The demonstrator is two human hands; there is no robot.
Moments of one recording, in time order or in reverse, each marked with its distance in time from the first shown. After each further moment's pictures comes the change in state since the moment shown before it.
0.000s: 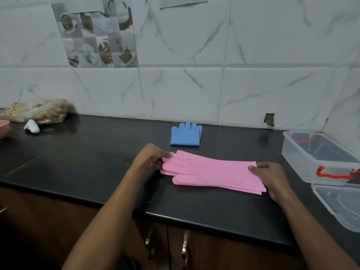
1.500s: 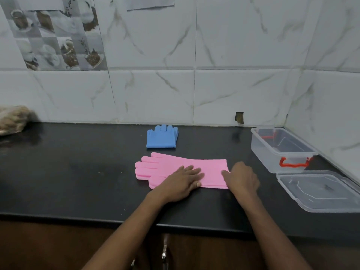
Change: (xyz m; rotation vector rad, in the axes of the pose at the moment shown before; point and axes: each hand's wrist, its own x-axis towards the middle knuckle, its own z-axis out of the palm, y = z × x) left_hand -0.044 -0.032 0.130 1.084 -0.349 0.997; right_hand -0.064 -0.036 0.013 -0.810 0.227 0.027
